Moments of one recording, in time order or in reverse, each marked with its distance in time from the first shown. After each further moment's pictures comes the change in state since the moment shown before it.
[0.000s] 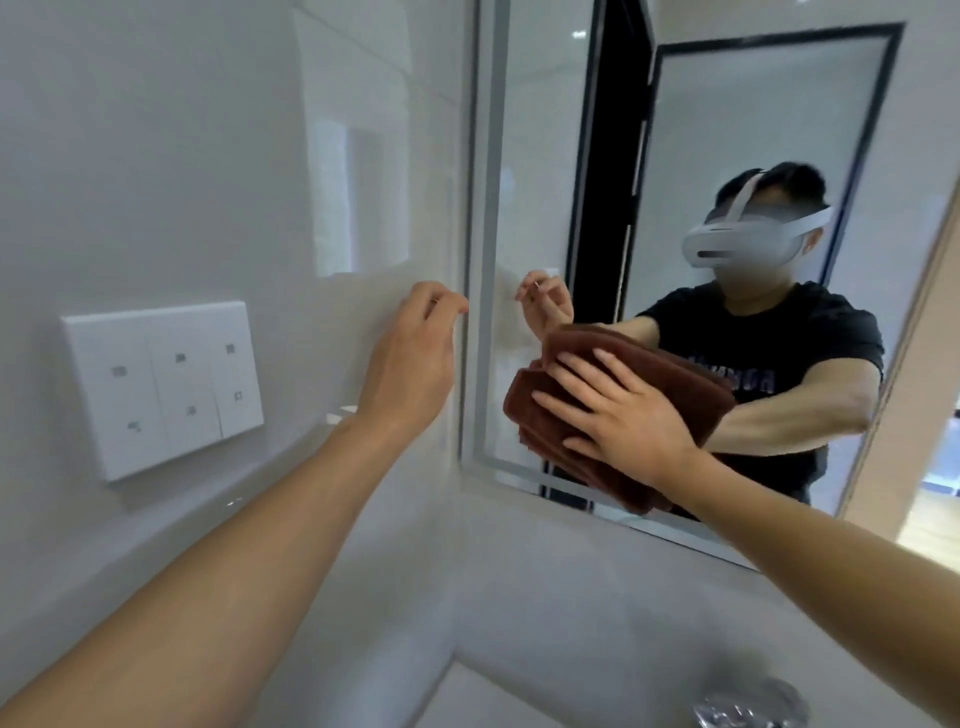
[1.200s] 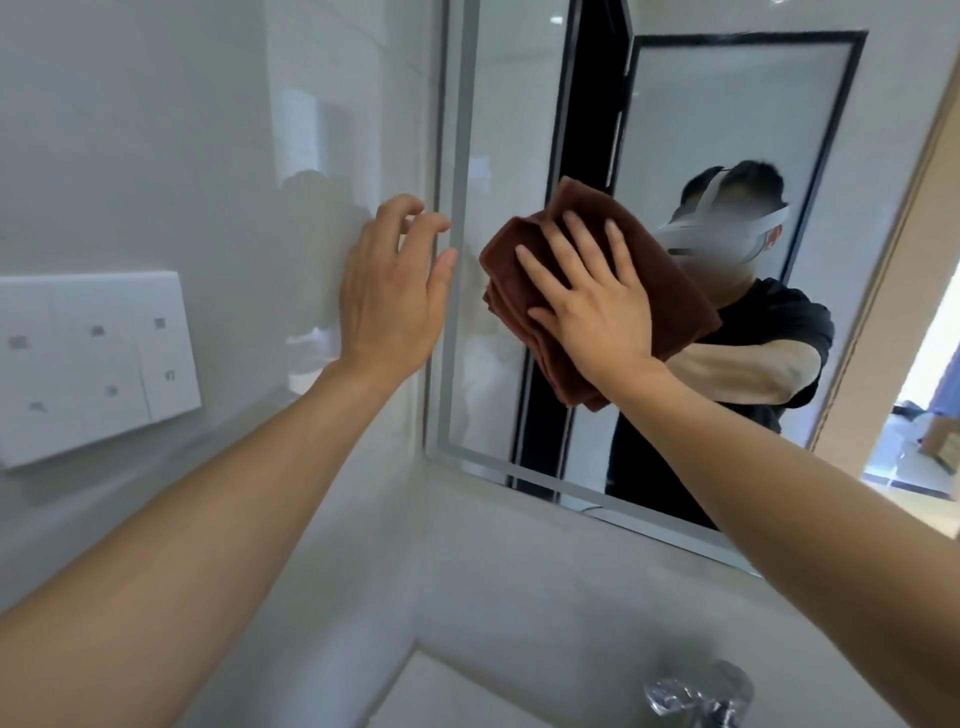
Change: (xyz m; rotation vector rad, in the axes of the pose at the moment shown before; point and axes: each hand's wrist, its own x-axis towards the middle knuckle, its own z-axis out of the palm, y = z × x) left_hand 0.035 0.015 0.009 0.056 0.205 0.008; right_hand 0.064 0.051 -0.035 -0.020 0.093 0.375
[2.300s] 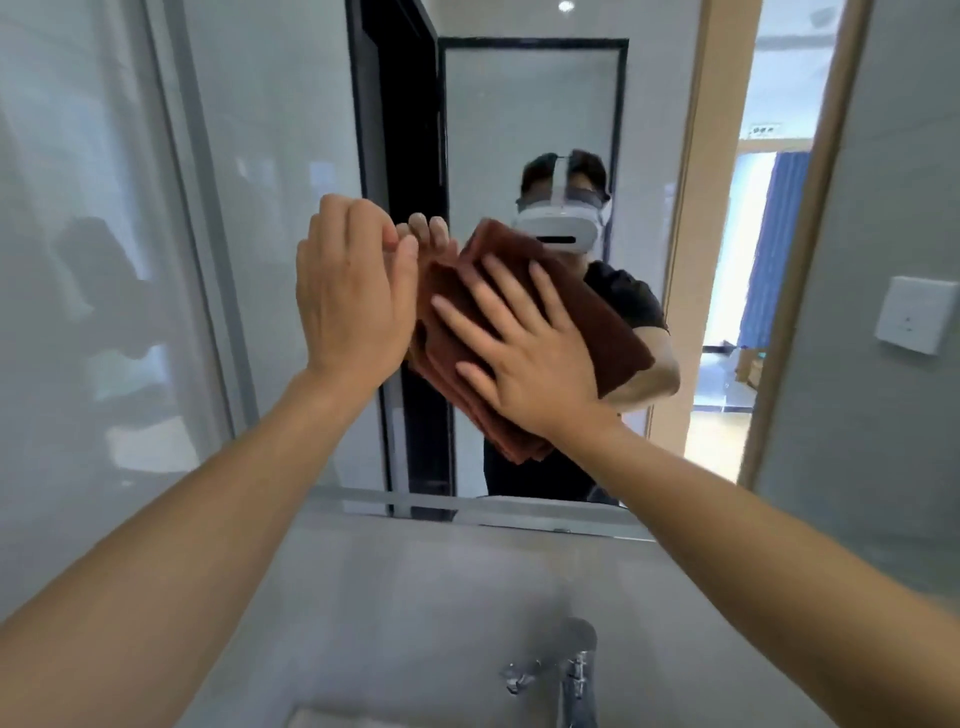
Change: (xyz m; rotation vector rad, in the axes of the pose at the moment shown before) left_hand 0.018 0.139 0.088 -0.233 0.148 0.061; right_hand -0.121 0.093 -0.011 -0.033 0.060 0.009
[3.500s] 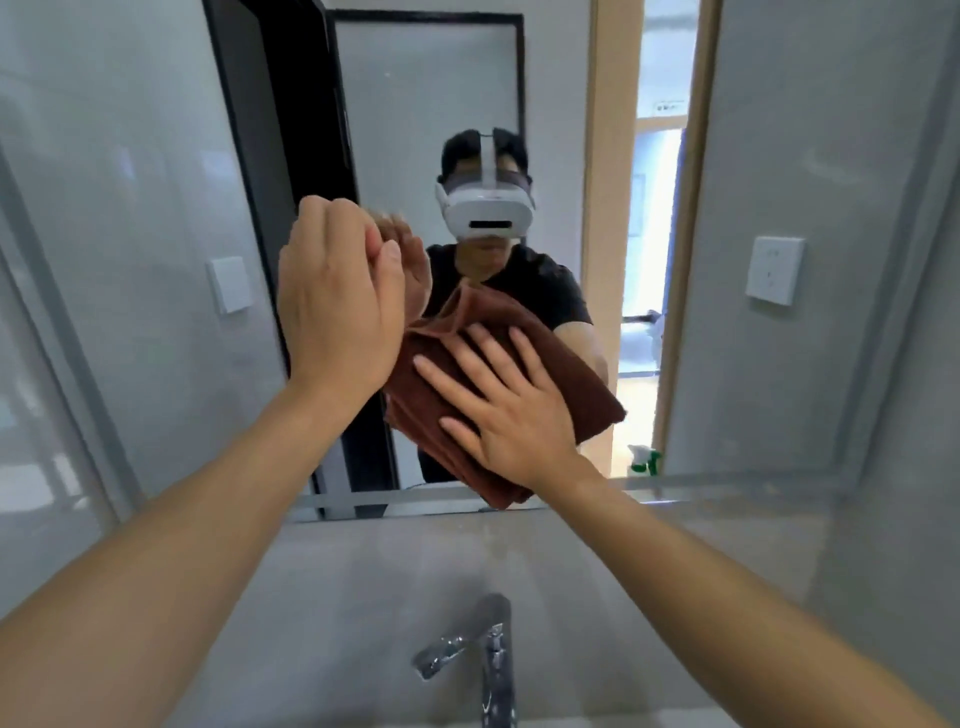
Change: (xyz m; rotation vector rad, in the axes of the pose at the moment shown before) left_hand -0.026 0.089 0.037 -0.179 -0.087 0.014; right_hand -0.120 0.025 -0.005 -0.003 -0.069 0.109
